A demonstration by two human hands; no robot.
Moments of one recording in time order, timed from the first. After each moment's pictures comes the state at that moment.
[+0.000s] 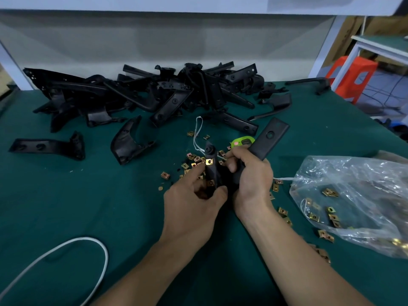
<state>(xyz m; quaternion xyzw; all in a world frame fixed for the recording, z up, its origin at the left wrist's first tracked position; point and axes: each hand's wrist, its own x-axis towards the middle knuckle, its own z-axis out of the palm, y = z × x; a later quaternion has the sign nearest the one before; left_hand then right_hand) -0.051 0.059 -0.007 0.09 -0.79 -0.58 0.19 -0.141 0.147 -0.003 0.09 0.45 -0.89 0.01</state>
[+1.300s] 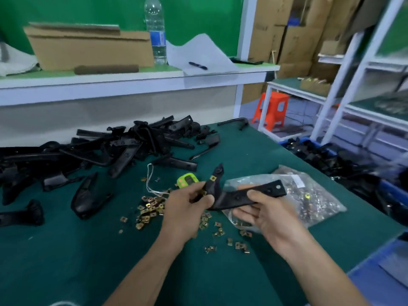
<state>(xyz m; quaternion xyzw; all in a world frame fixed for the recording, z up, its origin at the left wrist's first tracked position) -0.073 0.122 0.051 -0.06 -0.80 -0.59 0.07 -0.054 0.315 0.075 0.11 0.54 -0.84 0.04</state>
